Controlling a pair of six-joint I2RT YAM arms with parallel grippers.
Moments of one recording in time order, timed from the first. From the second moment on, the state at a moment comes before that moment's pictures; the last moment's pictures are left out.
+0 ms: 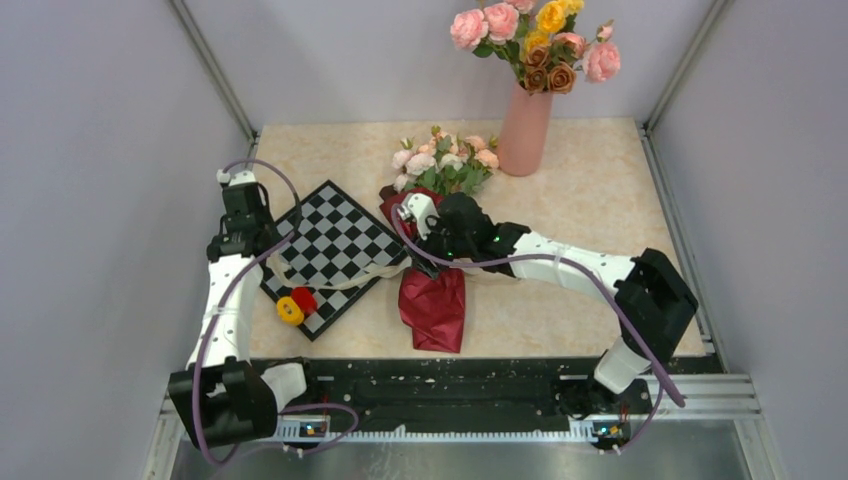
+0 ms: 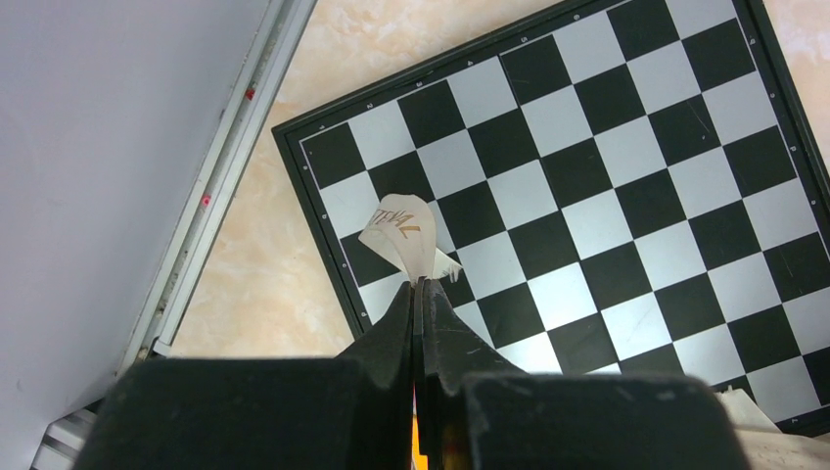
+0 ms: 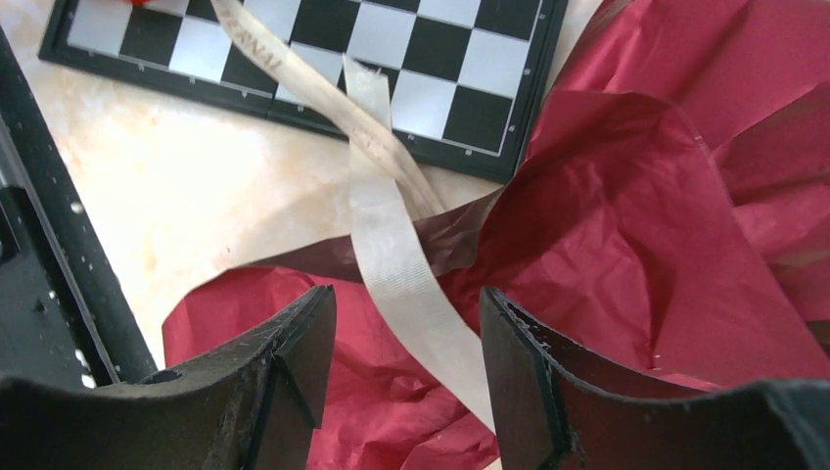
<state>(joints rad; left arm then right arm) 0.18 1.12 0.95 -0.55 -0.24 -0.15 0.89 1.62 1.16 -0.16 -0.19 -0.09</state>
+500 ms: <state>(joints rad) 0.18 1.13 0.95 -0.55 -0.22 -0.15 0.92 1.67 1.16 -0.22 -0.16 -0.16</state>
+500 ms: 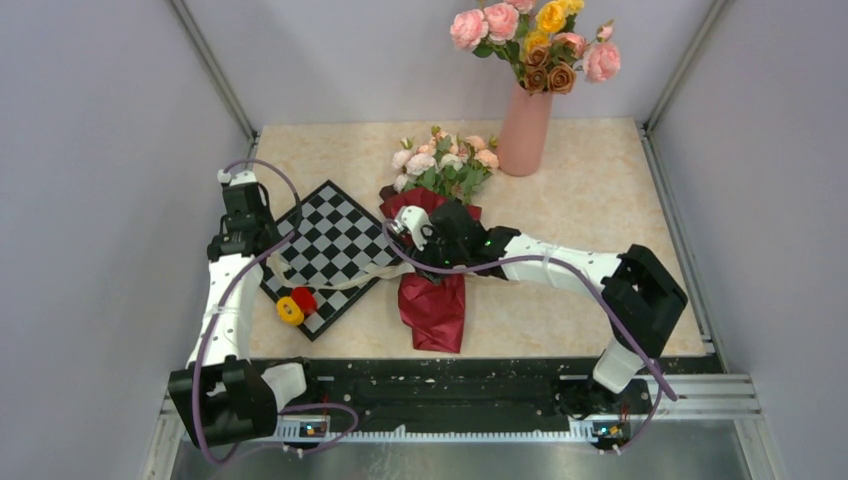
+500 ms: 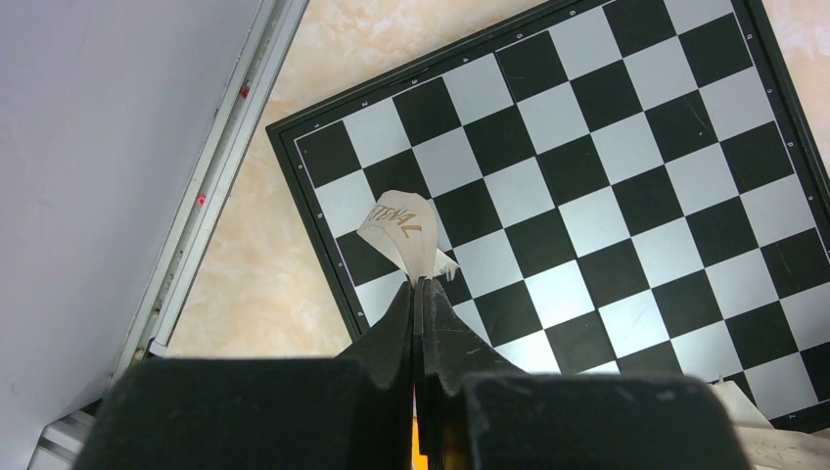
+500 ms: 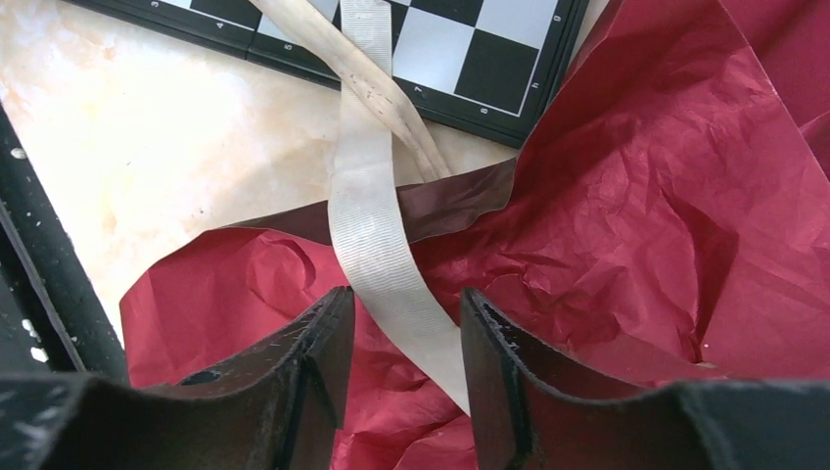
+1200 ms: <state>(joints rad) 0.18 1.13 0.95 -0.55 -0.22 -0.15 0.94 1.60 1.12 -0.19 -0.07 -0.14</state>
